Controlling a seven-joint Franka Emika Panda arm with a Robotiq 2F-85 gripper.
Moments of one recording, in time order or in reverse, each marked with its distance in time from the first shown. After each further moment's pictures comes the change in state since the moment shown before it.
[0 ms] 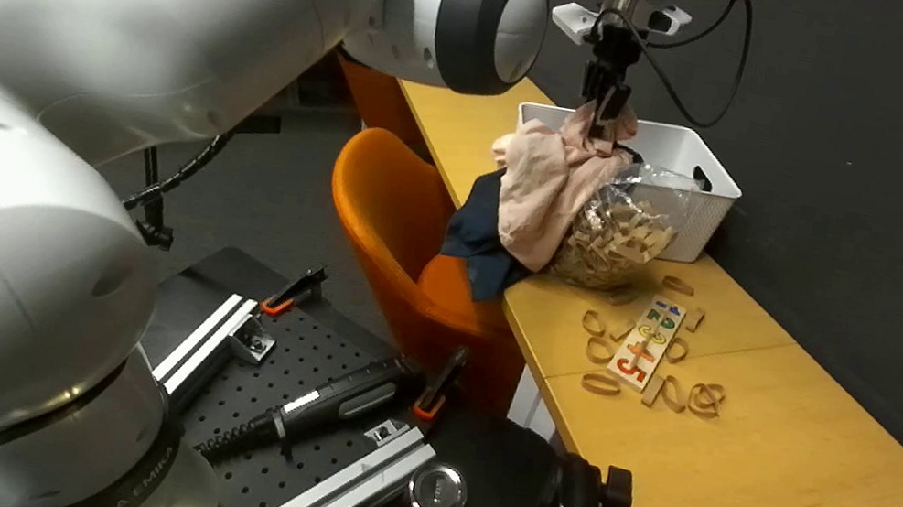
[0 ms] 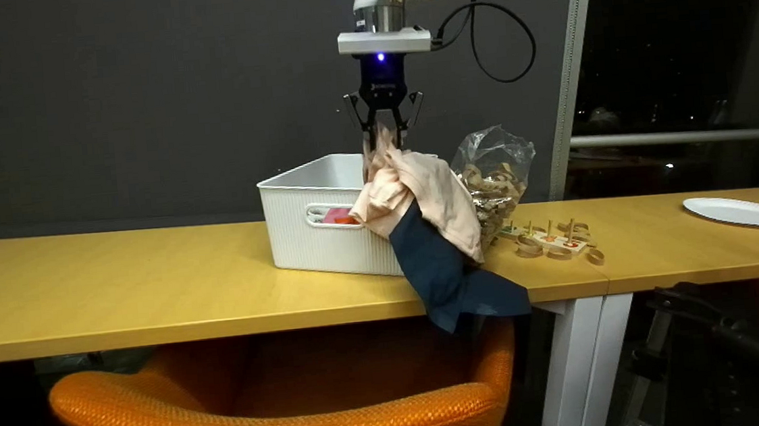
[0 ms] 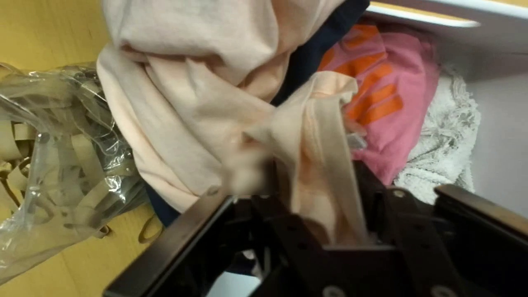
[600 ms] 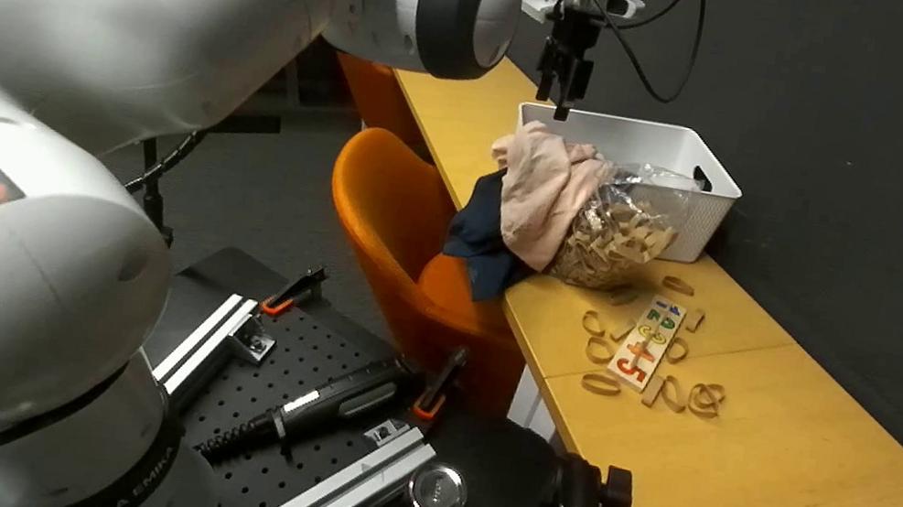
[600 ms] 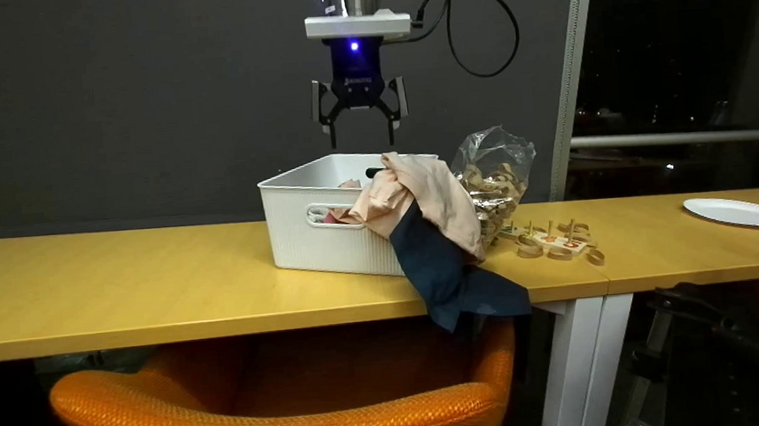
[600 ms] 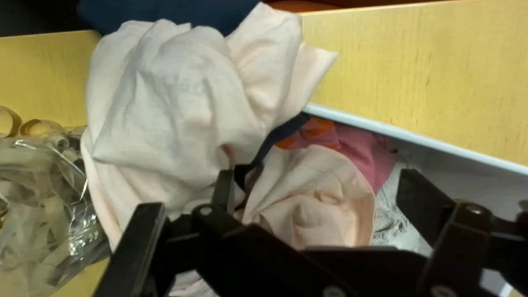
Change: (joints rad) arm 0.075 -0.015 0.032 -0.001 0.003 -0.088 -0.005
